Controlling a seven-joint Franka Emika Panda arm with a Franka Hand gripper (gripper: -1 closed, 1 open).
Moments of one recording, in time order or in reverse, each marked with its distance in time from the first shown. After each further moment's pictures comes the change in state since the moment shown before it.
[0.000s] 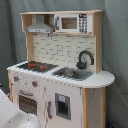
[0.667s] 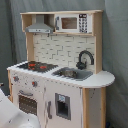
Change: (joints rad) arm 0.016 0.005 -0.004 -0.019 -0.003 -0.031 0.233
